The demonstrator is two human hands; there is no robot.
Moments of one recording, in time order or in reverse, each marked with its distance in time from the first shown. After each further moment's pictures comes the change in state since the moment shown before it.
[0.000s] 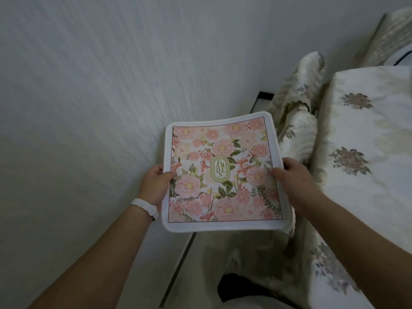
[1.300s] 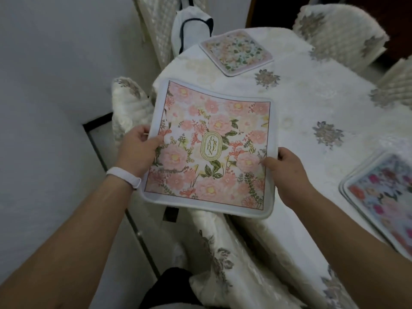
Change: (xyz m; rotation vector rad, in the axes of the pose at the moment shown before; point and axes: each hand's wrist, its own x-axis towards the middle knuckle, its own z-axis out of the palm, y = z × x) left_hand 0.247 0.229 0.503 0.341 -1.000 0.486; right_hand 0.217 -0.021 -0.180 0.397 1.028 0.388
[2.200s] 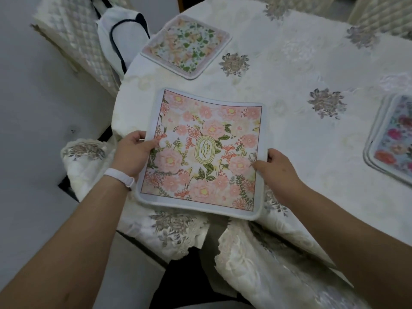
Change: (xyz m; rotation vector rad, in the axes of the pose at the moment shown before) left_hand 0.209 0.011 0.066 0.164 -0.398 -0.045; right_hand 0.096 0.002 0.063 0.100 0.173 0.180
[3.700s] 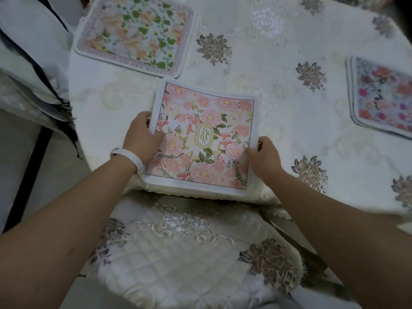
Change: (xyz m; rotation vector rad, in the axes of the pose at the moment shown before) left_hand 0.251 -0.028 -0.001 0.440 -0.504 0.353; right_hand 0.094 -0.021 0.155 -0.186 0.535 0.233
